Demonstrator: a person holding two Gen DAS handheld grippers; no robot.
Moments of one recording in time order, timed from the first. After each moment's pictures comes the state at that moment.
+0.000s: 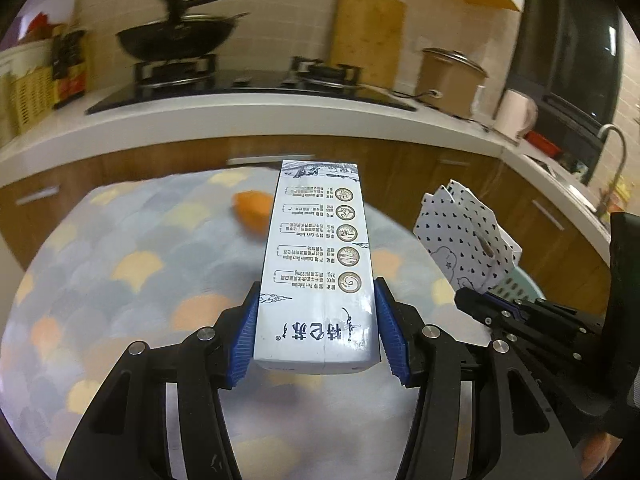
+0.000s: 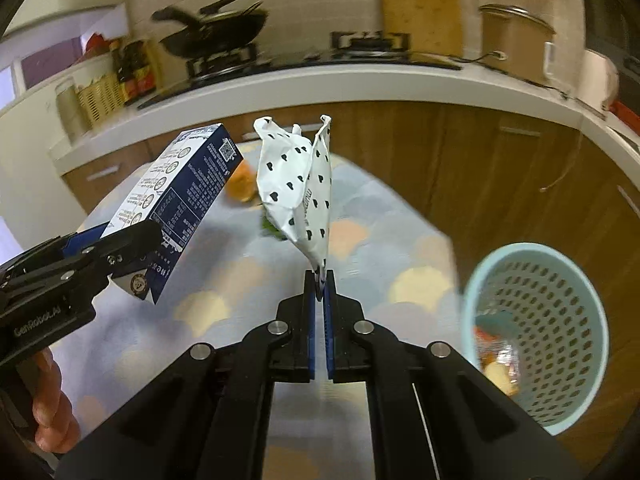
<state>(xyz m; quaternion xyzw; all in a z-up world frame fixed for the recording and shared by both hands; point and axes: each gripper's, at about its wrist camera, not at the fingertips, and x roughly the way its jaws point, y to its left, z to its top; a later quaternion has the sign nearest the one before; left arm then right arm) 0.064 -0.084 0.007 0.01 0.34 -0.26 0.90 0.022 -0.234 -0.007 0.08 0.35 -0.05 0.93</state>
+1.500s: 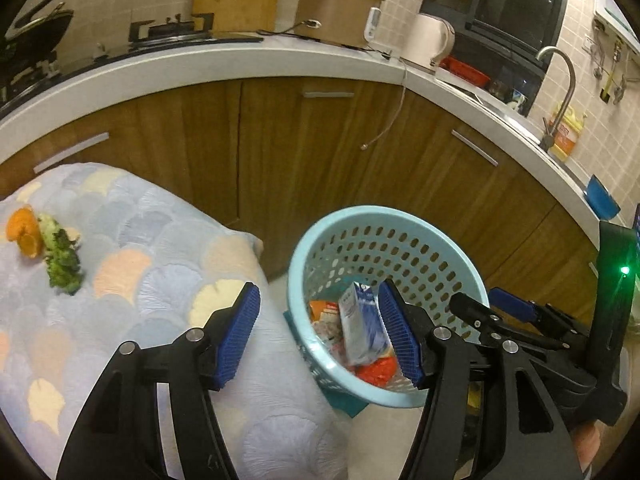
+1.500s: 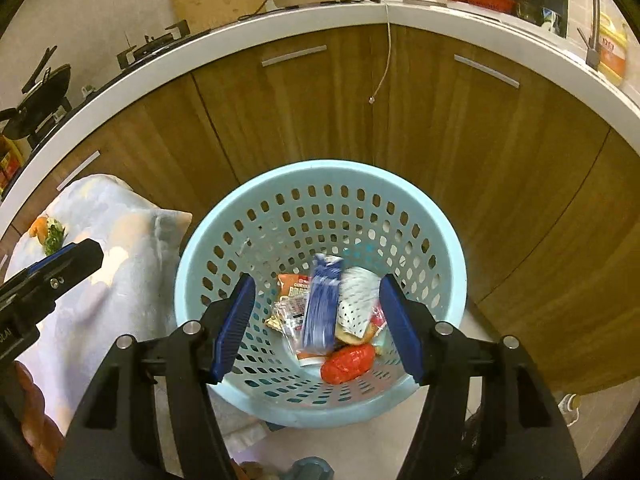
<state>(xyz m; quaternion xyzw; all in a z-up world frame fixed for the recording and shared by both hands) 0.050 -0.284 -0.036 0.06 0.39 -0.38 0.84 -0.065 -0.440 -0.063 0.20 0.39 -0.24 0.87</state>
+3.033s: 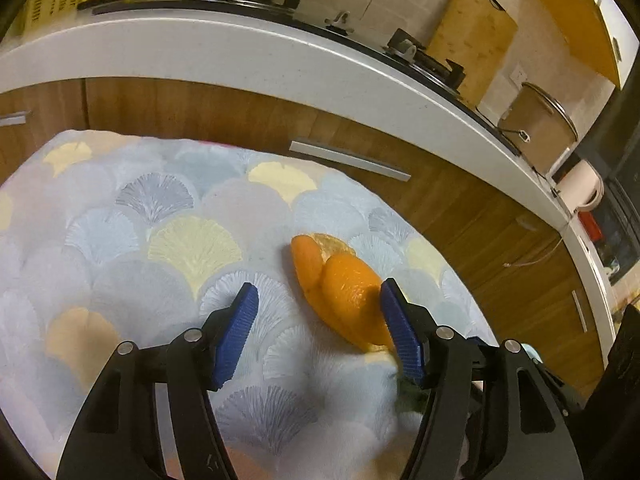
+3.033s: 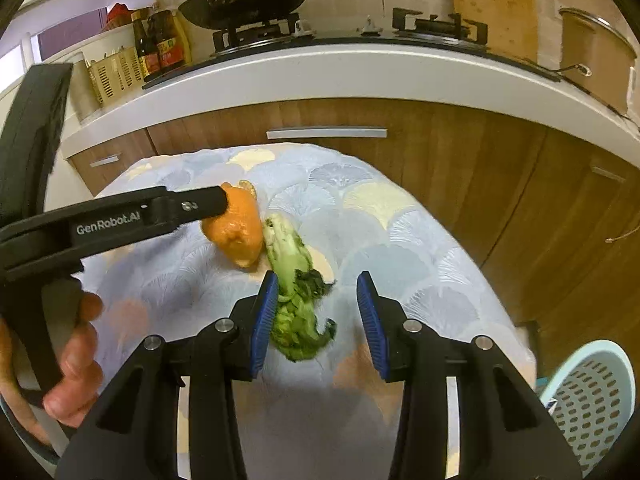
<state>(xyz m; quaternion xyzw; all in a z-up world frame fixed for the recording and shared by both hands) 0.239 -0.066 -0.045 -0.13 0.42 -0.18 0.88 0.177 -0.211 -0.047 0.04 0.39 0.06 0.92</state>
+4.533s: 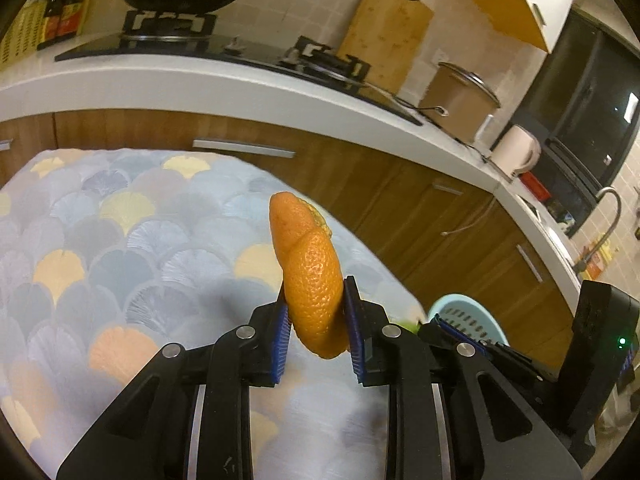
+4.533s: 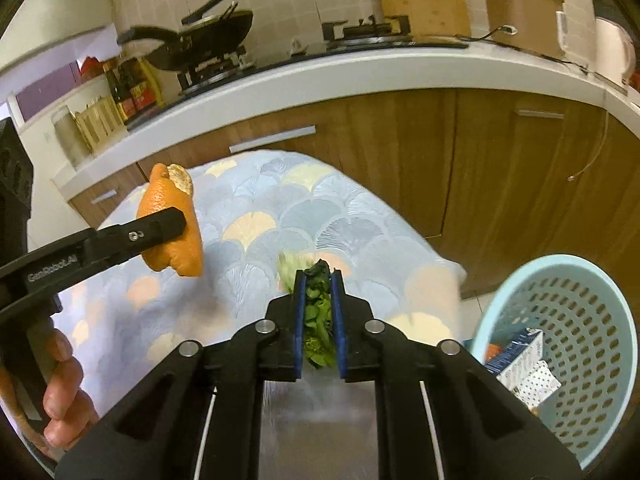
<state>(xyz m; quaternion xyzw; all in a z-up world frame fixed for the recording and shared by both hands) 0.133 -0.110 -0.005 -0.10 0.38 -0.28 0.88 0.062 -0.274 -0.020 0.12 0.35 0.00 0.93</state>
